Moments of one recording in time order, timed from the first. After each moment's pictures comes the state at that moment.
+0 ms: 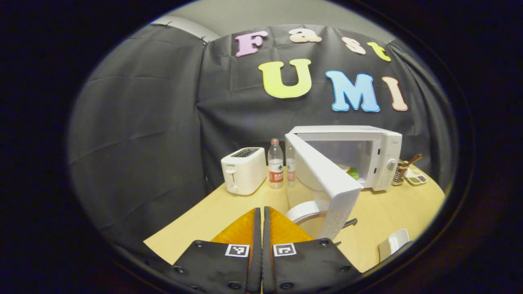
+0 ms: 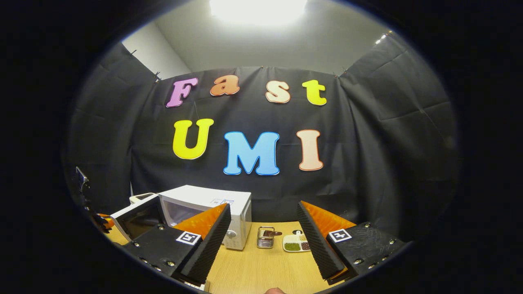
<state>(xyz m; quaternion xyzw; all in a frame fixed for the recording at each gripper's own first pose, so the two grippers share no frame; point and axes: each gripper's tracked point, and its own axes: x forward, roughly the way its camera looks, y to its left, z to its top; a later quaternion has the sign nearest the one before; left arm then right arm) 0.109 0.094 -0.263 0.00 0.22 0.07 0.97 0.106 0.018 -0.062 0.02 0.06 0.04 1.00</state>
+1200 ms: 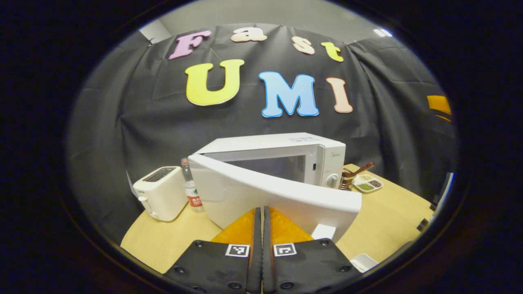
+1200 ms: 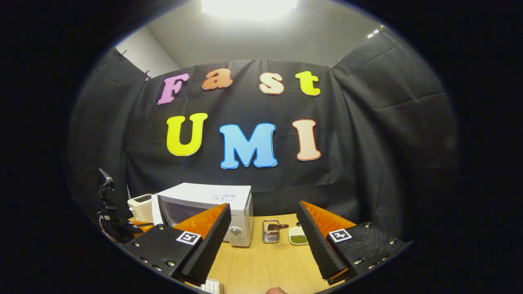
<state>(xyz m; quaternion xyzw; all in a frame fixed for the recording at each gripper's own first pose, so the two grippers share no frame) 0.224 -0.071 -0.247 -0.02 0.19 -0.16 0.97 0.118 0.037 -0.081 0.04 0.09 0.00 1.00</state>
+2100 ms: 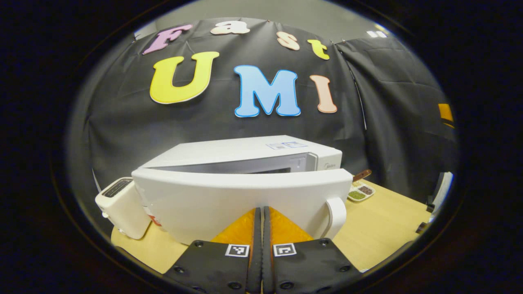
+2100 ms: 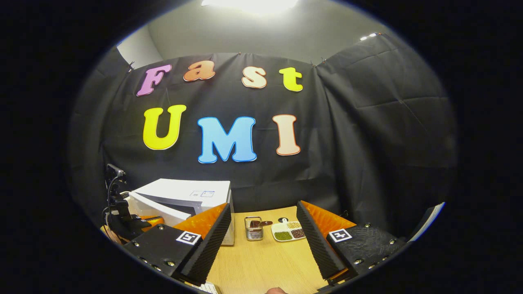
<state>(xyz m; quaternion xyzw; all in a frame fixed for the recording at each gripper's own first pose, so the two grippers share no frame) 0.318 -0.141 -0.265 -0.03 0.18 -0.24 0.95 0.124 0.022 -0.097 0.02 0.11 -0.09 0.99</state>
